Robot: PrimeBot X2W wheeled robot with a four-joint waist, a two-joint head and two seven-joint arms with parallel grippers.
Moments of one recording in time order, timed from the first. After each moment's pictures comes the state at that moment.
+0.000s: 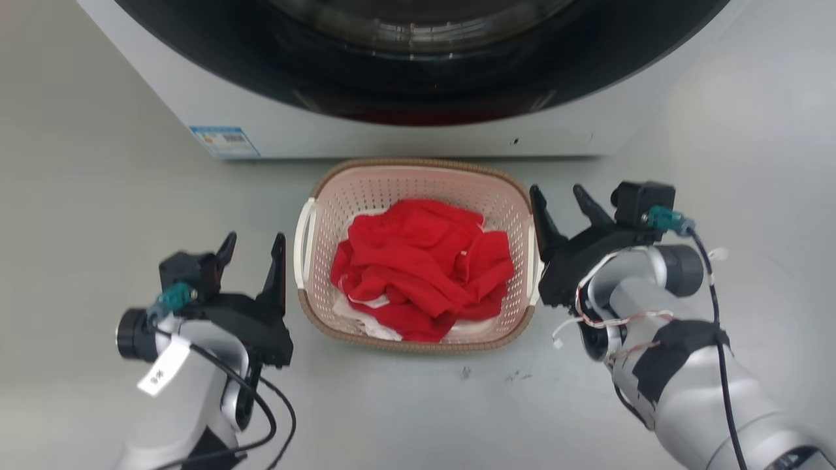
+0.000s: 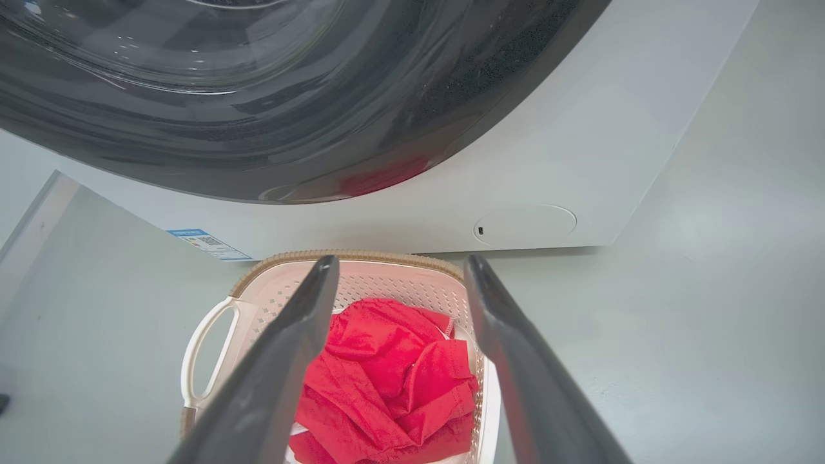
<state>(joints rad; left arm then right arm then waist) -0.64 0.13 -0.38 0.86 -0.53 -0.02 -0.25 -0.93 -0.08 0.88 1.04 0.96 -0.06 -0.25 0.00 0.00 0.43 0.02</state>
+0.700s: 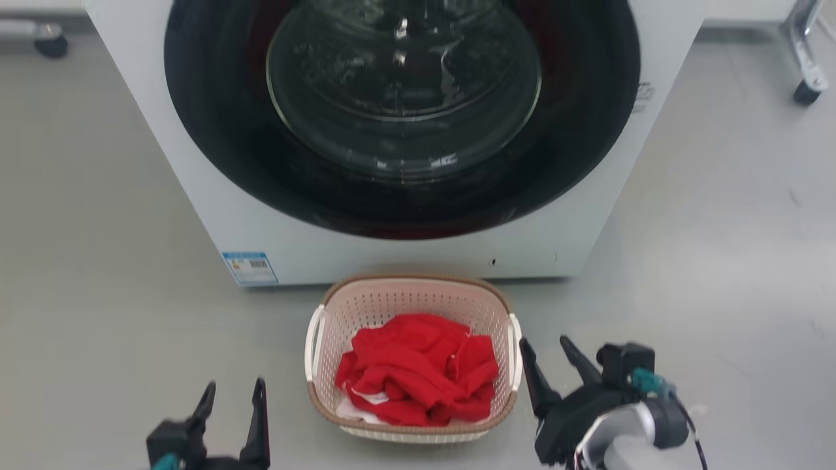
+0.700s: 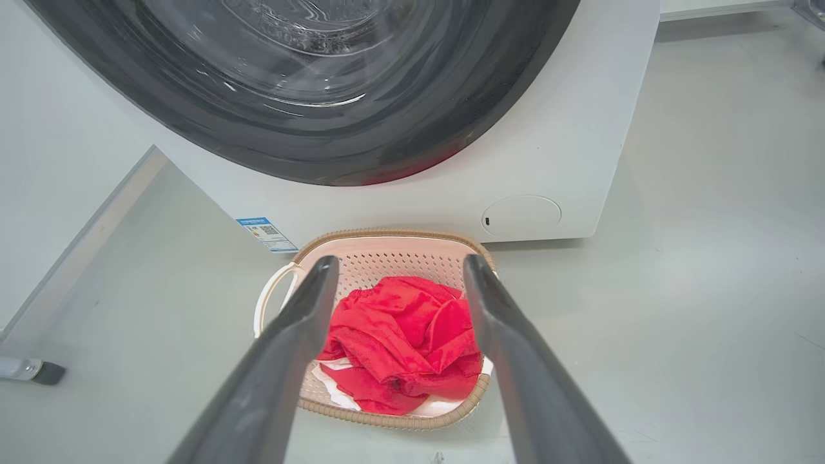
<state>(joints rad) -0.16 0.16 -0.26 0.50 -0.44 0.07 -0.25 -0.50 -0.11 0.77 0.74 0.79 -0.12 -0.25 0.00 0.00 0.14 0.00</state>
